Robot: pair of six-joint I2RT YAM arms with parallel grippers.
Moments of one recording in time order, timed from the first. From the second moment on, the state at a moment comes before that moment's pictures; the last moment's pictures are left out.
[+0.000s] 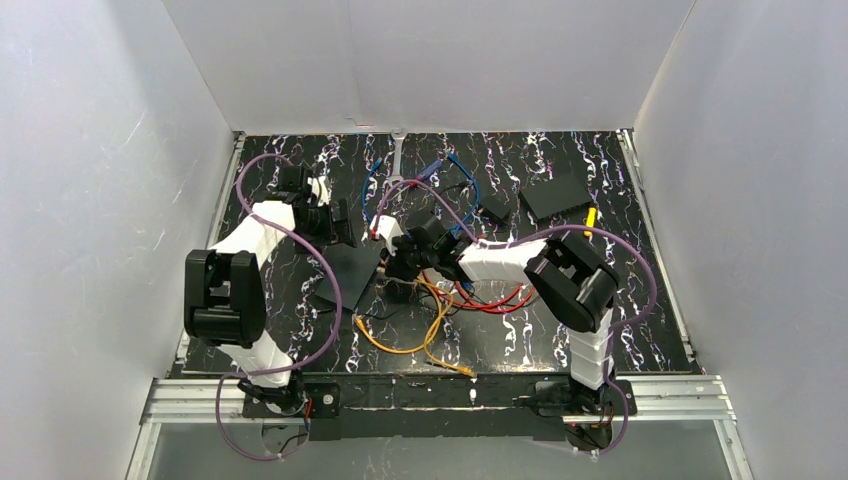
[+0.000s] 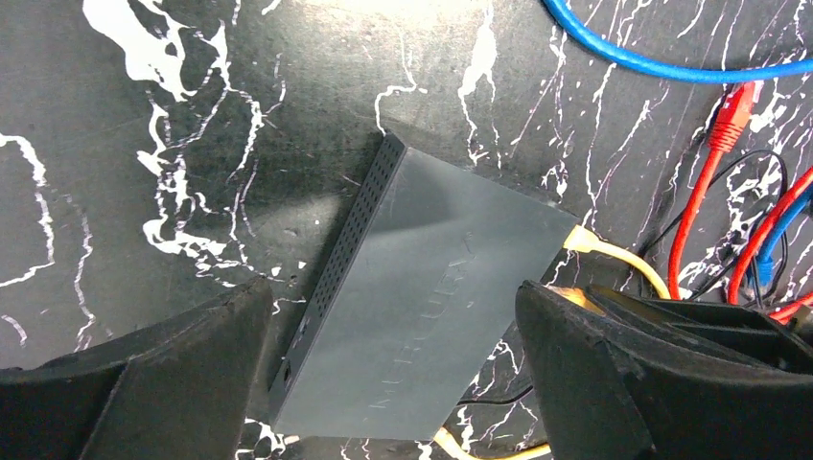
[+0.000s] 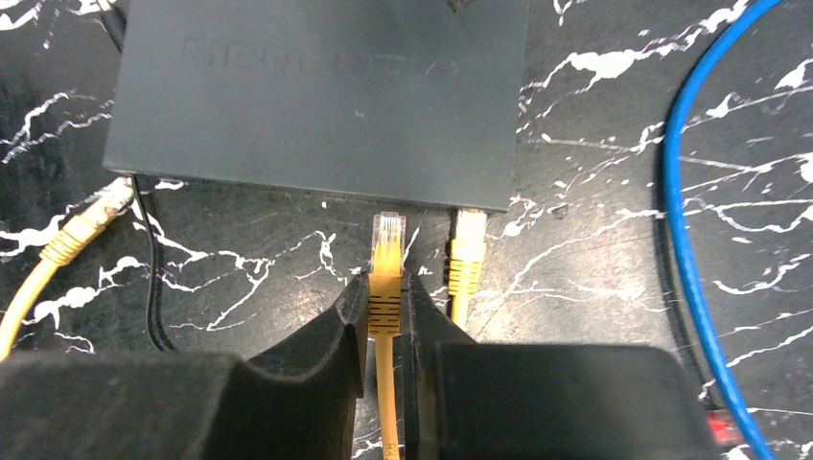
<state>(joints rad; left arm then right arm) -0.09 1.63 1.13 -0.66 0.23 -0.22 0.92 1.92 1.15 0.17 -0.34 -0.19</state>
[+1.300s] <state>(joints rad) -0.13 1.84 1.22 -0.72 0.31 -0.17 0.95 2.00 1.14 0.29 -0.22 -0.11</state>
